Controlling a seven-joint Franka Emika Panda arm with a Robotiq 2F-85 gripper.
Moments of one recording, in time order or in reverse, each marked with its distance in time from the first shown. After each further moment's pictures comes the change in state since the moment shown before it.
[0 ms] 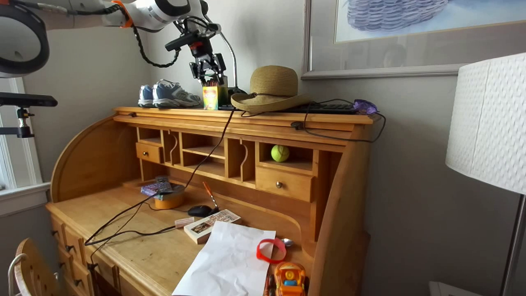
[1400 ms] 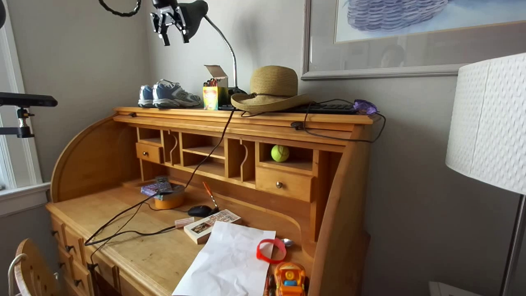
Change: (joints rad) arm 0.007 -0.233 0.056 0.003 0.135 -0.224 0.015
